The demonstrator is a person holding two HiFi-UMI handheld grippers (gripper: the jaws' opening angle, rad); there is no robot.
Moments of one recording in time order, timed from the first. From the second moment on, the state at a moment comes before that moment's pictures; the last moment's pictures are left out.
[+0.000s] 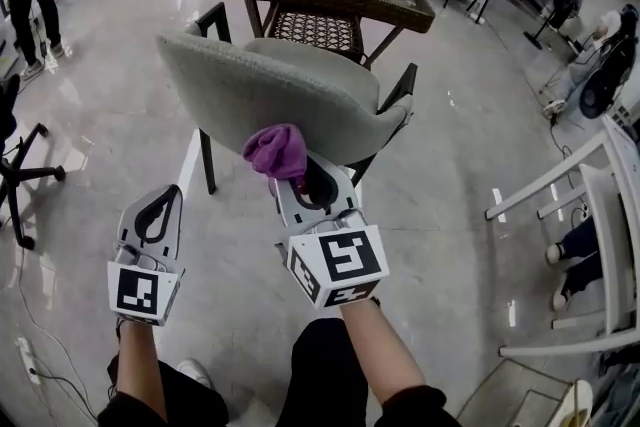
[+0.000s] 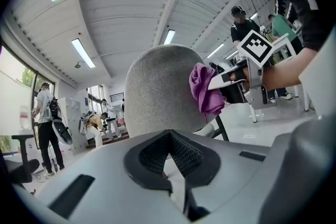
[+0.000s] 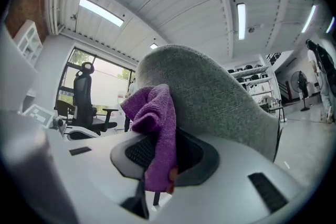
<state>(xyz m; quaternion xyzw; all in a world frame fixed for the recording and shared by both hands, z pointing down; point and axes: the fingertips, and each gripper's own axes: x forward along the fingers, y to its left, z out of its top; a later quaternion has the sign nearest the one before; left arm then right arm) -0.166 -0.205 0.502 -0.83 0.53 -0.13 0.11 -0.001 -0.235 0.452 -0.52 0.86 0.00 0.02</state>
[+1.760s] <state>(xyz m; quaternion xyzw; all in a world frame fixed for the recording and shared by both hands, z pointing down) -0.154 -0.209 0.556 -0.84 0.52 -0.12 0.10 0.021 -0.238 0.537 -0.55 0.83 0.00 -0.04</state>
